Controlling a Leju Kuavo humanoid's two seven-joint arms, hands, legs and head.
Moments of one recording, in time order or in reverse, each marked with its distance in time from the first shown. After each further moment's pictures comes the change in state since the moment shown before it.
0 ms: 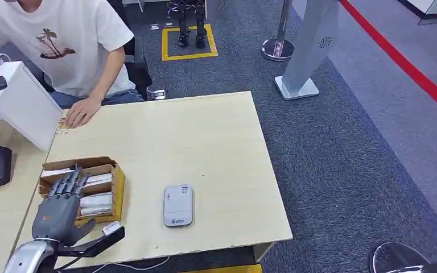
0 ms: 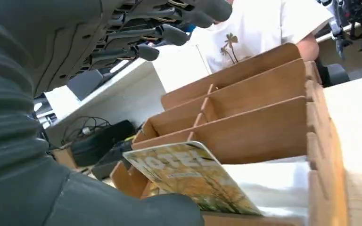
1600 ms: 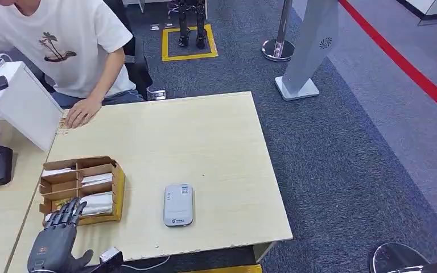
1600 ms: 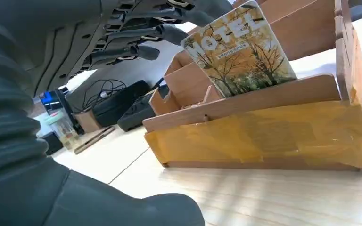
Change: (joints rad) left arm 0.187 0.043 -0.017 -0.071 0.050 0.027 0.133; right arm 0.003 0.000 0.002 0.000 -0.023 -0.002 0.014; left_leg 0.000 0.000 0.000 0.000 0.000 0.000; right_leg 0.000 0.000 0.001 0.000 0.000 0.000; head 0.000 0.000
